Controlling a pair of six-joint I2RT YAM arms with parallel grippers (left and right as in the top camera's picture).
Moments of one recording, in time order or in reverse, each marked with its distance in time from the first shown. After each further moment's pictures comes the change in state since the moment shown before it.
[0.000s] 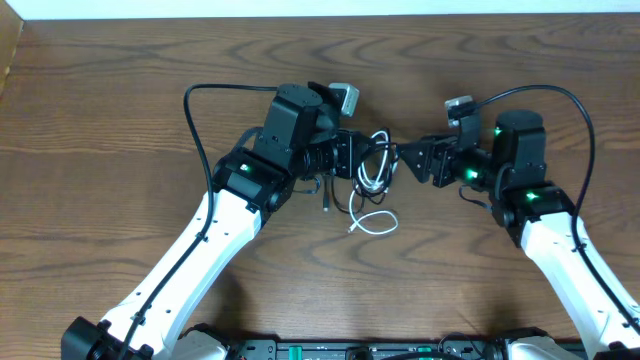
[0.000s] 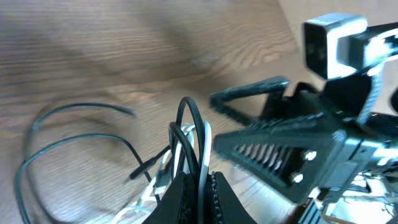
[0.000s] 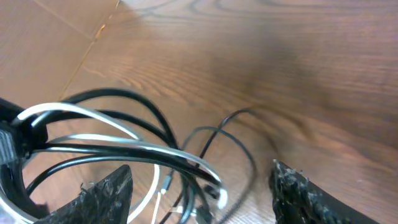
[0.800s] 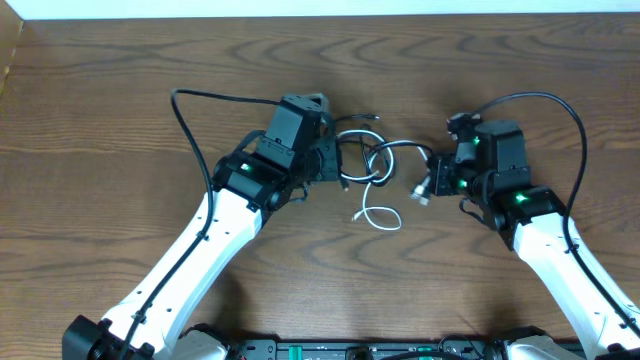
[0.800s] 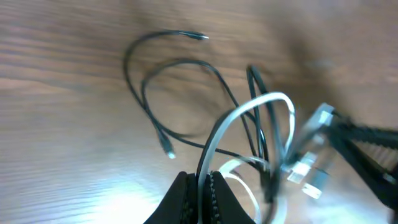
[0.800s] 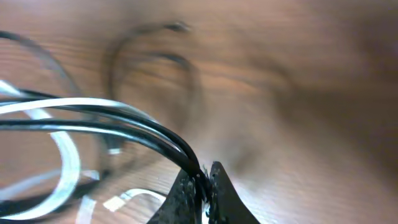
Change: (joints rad) left arm 0.005 0.005 0.002 -0.213 -0.381 -0.066; right arm 0.061 0.000 0.002 -0.246 0.487 0.013
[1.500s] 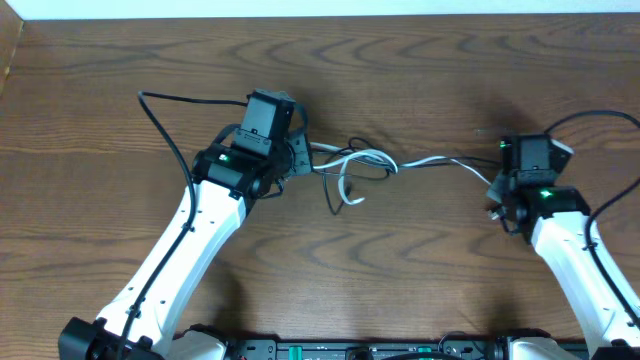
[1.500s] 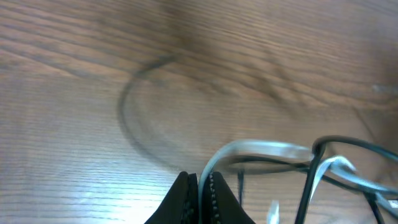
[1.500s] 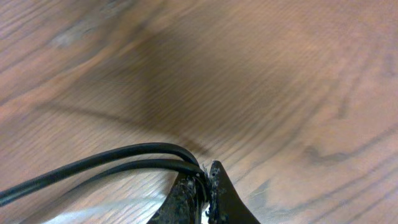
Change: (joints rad) left arm 0.122 0.004 0.000 -0.091 -0.058 0.003; right arm -0.170 0.000 0.001 -0.250 0.603 0.294
